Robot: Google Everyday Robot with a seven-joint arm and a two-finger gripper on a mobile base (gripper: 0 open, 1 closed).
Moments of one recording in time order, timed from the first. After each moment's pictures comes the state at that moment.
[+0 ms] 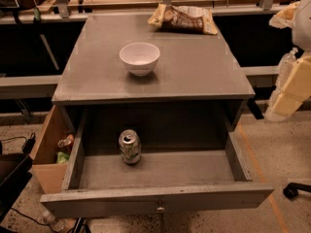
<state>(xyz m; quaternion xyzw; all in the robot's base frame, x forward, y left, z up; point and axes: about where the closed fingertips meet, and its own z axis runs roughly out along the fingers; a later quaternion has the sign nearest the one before) 0.433 -0.203 1.017 -0.60 0.77 -0.08 0.21</state>
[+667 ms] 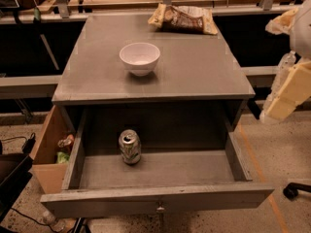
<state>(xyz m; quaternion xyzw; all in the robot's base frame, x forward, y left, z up) 0.435 -0.200 1.007 -0.60 0.77 -0.05 0.24</state>
